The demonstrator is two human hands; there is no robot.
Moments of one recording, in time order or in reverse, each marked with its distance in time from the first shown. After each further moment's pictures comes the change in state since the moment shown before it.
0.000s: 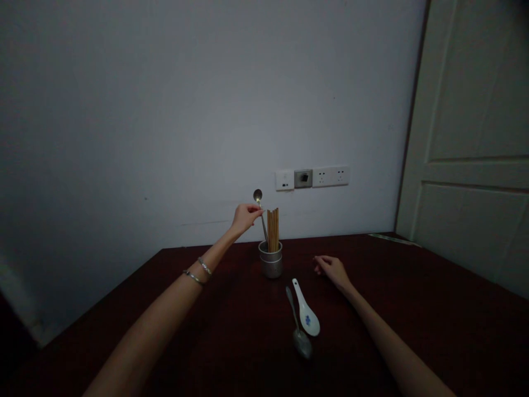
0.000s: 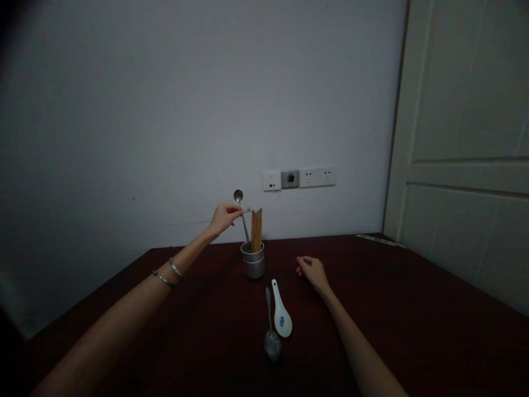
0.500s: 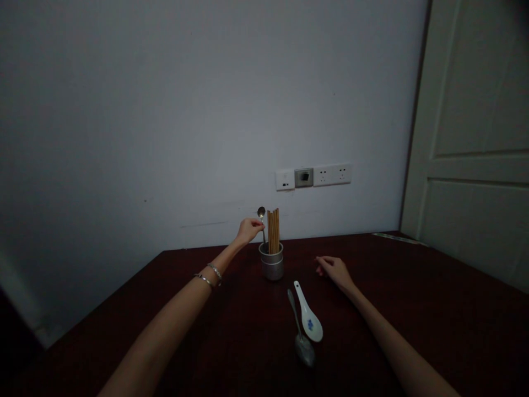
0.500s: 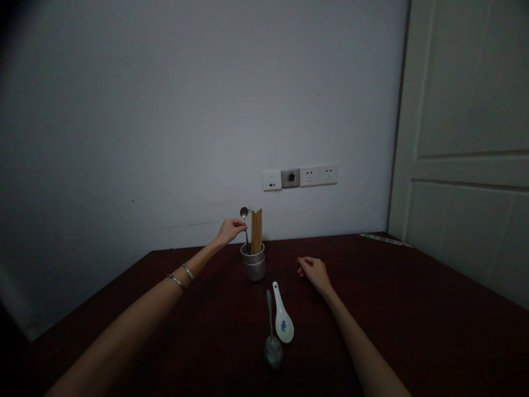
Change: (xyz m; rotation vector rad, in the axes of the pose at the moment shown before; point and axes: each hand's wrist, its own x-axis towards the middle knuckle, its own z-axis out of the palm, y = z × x) left_hand -0.003 -0.062 0.027 0.008 -0.075 -0.085; right_hand -0.001 -0.006 0.001 -0.033 -0.002 -0.001
